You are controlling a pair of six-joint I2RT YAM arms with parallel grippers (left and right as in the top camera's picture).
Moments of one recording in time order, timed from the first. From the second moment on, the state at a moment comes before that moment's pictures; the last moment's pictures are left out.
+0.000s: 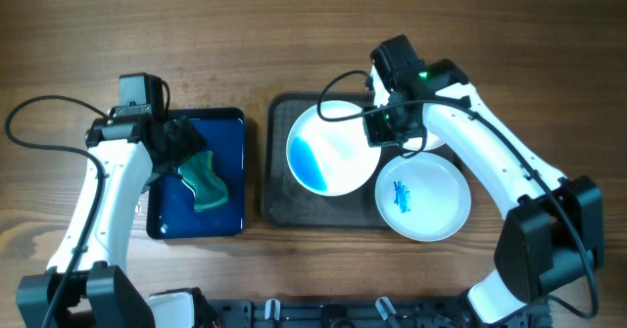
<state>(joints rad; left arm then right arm) 0.09 1.46 1.02 -0.90 -0.12 -0.59 0.41 1.77 1.39 -1.03 -0.13 0.22</state>
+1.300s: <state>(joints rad) 0.51 1.46 1.26 -1.03 0.15 -0.59 0.90 2.14 1.99 -0.92 0.14 0.20</state>
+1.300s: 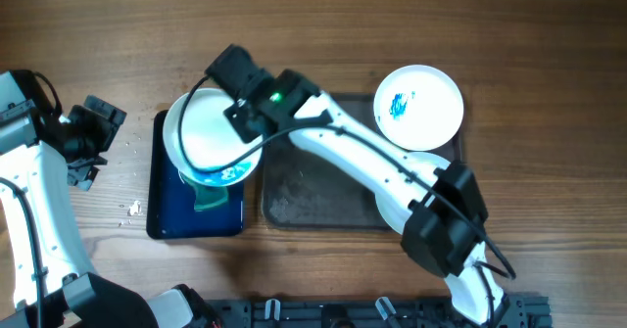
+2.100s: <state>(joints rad) 0.51 1.46 1.26 -1.03 0.16 -0.58 1.08 2.14 1.99 -0.64 0.80 -0.19</state>
